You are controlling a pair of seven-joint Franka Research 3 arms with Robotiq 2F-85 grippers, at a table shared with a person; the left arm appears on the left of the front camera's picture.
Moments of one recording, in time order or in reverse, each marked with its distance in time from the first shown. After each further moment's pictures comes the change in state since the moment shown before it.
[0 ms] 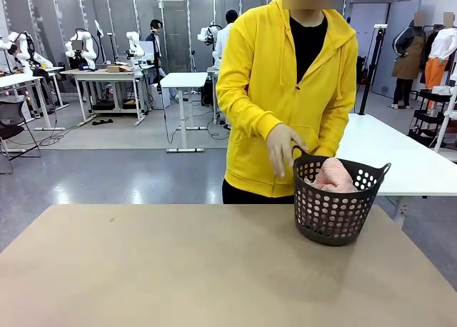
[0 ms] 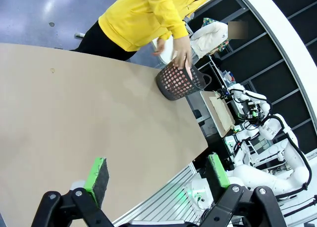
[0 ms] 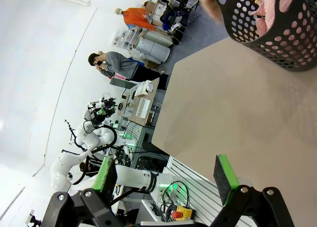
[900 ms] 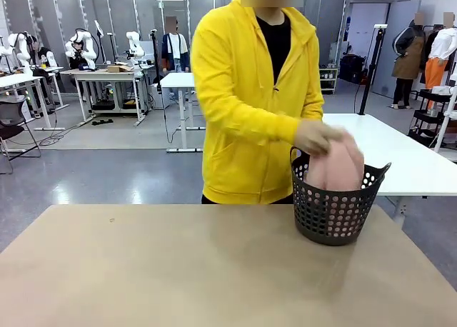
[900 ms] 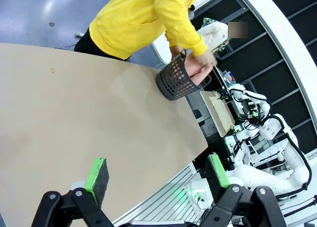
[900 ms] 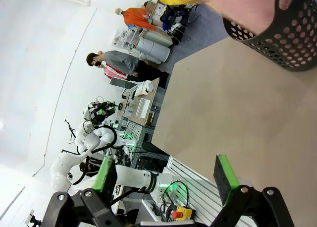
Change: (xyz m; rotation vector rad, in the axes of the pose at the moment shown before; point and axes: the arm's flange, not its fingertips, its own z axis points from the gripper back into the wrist) left arm 0.000 0.000 0.000 0.000 0.000 0.000; right arm 0.000 0.000 0.000 0.000 0.000 0.000
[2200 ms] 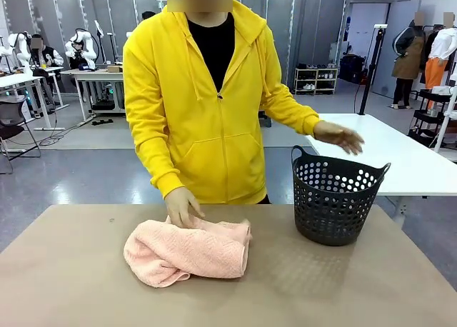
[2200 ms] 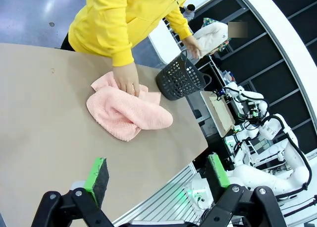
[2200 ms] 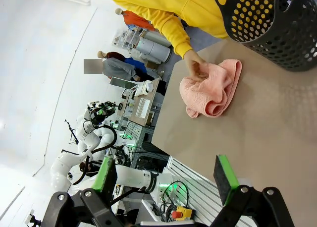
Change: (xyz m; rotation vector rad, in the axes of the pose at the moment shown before) left arm 0.000 0.000 0.000 0.001 0.000 0.000; right arm 0.000 0.000 0.000 0.000 0.000 0.000
